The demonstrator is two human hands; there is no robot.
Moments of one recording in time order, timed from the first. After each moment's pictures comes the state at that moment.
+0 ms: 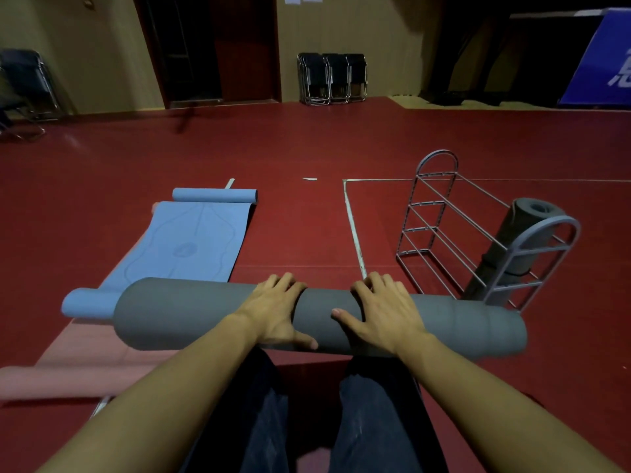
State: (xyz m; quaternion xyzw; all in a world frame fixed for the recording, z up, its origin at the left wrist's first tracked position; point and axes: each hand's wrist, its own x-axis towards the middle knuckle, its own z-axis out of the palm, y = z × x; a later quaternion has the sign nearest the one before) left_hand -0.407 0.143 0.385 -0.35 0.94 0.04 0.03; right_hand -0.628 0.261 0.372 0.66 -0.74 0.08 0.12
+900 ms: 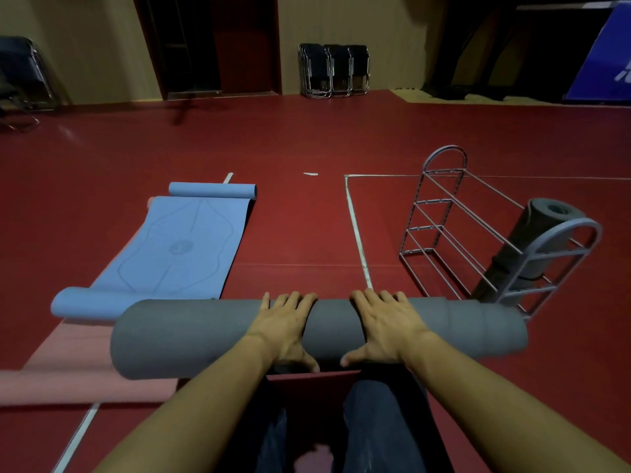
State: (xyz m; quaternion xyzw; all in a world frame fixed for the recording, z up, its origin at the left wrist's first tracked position) left_hand -0.431 0.124 0.339 -0.37 0.92 0.08 0.07; right_hand -0.638 0.229 0.368 0.70 -0.71 -0.11 0.01
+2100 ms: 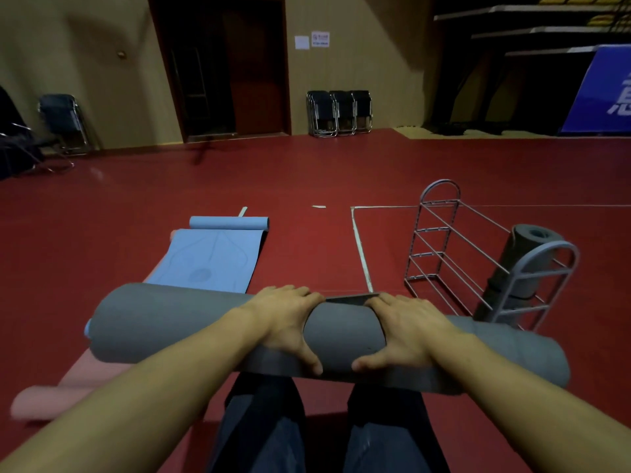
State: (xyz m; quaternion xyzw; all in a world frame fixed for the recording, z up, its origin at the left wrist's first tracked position) left_hand -0.390 0.187 0.486 -0.30 0.95 0.00 0.10; right_hand -0.612 0.314 0.477 0.71 -0.70 -0.05 -0.01
